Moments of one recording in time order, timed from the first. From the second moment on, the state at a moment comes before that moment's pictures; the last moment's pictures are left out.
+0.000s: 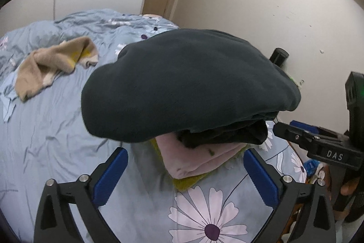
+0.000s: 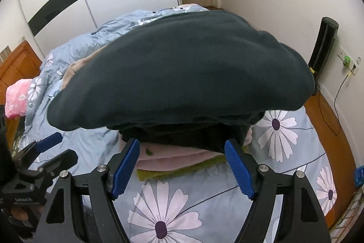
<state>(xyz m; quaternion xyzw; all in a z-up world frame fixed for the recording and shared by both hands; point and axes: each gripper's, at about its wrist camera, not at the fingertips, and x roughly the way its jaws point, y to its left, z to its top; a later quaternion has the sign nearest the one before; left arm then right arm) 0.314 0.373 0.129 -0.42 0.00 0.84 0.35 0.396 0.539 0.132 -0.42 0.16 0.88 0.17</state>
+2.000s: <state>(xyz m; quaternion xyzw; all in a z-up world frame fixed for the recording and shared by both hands) 0.302 0.384 0.094 -0.42 0.03 0.86 0.28 0.392 0.543 0.115 -0.42 0.11 0.88 0.20</state>
